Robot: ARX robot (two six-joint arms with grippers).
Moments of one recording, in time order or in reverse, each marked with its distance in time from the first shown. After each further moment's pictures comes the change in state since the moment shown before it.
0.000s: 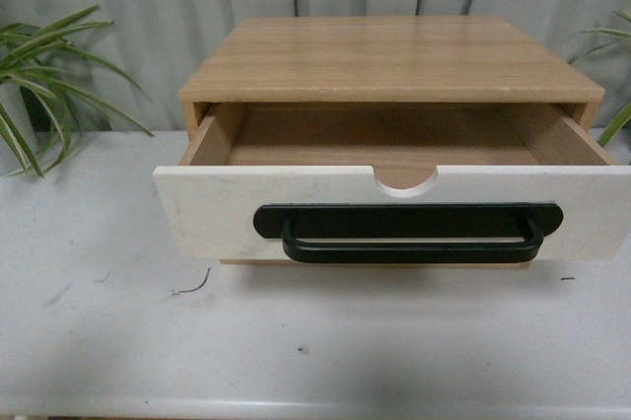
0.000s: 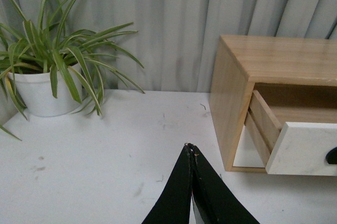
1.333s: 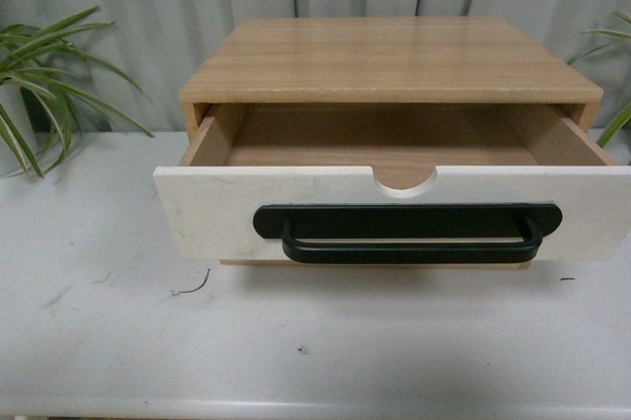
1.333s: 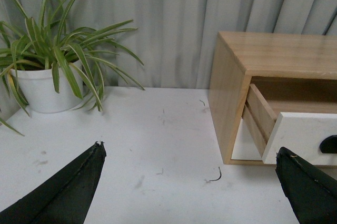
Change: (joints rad) left arm -0.001 -0.193 0.000 -0.204 0.000 0.003; right arm 0.000 -0.047 0.000 -0.002 0.000 0.001
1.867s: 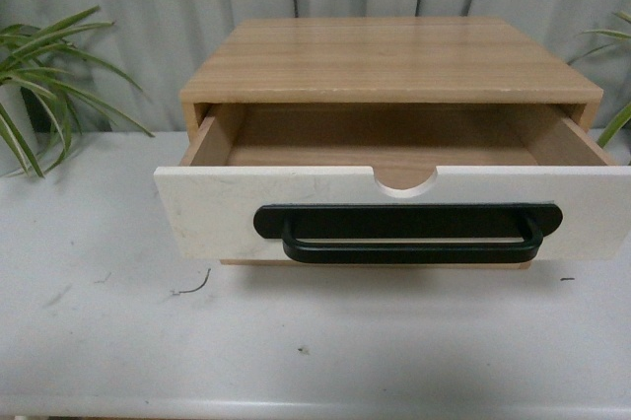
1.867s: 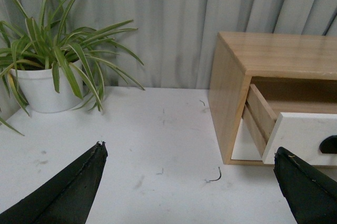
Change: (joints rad) left arm 0.000 0.000 0.000 0.000 0.000 0.000; right arm 0.000 0.000 0.000 0.000 0.000 0.000
